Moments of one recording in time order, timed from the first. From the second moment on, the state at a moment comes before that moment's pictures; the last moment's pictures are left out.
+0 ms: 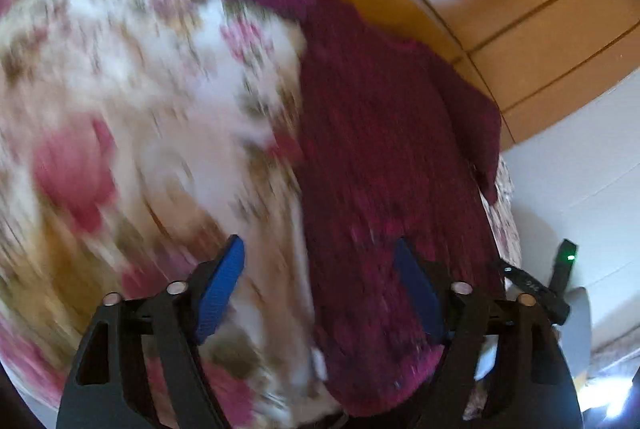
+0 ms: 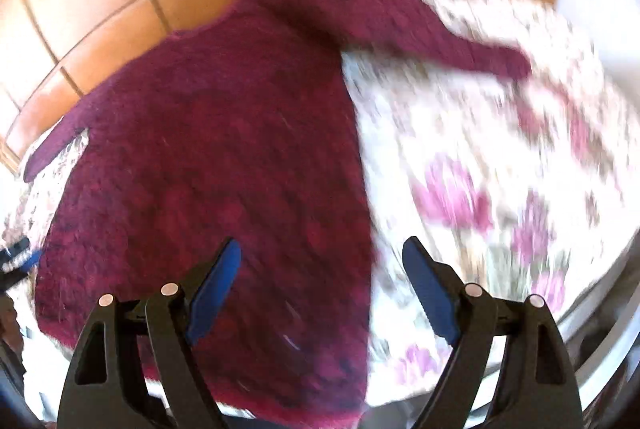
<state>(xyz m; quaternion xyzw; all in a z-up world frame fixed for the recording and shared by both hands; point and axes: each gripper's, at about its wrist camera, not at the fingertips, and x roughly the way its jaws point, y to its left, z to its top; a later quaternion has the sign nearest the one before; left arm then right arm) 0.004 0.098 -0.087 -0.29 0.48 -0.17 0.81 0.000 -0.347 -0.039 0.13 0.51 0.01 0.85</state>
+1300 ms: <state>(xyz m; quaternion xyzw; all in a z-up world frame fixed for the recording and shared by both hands) 0.023 0.056 -0.047 -0.20 0.45 -0.07 0.87 0.157 -0.572 -0.110 0.57 0.33 -0.10 0.75</state>
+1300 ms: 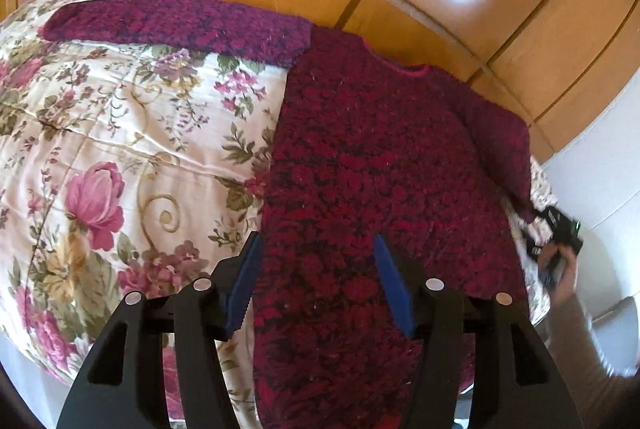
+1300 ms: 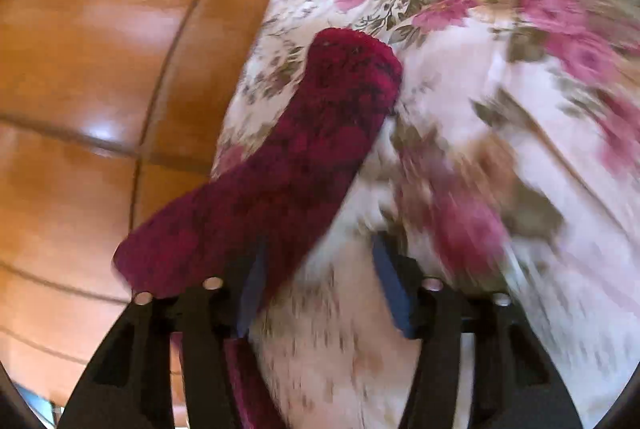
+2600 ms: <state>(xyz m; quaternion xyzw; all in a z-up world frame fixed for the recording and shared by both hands) -0.002 0.071 -0.091 -0.18 0.49 -0.09 0.85 0.036 -0.358 -0.076 0.21 0.52 0.16 0.81</state>
